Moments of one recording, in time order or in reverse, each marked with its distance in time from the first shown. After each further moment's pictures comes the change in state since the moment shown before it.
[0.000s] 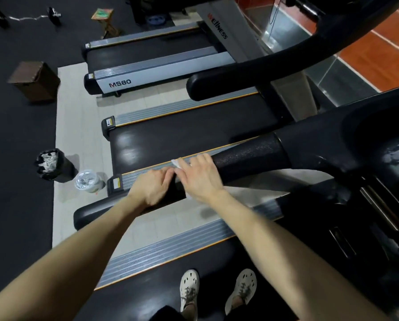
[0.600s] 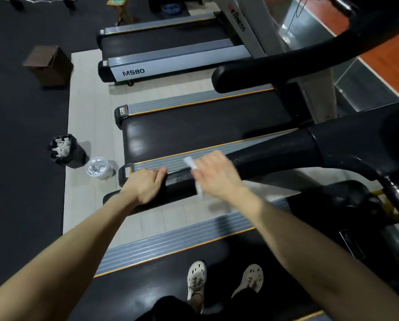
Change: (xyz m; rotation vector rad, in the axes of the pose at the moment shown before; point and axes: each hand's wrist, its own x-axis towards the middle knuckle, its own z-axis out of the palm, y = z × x) left_hand -0.051 -0.088 -0.010 0.029 -0.095 -0.124; right_hand 0.009 -0.032 -0.006 -0.014 0.088 -0.160
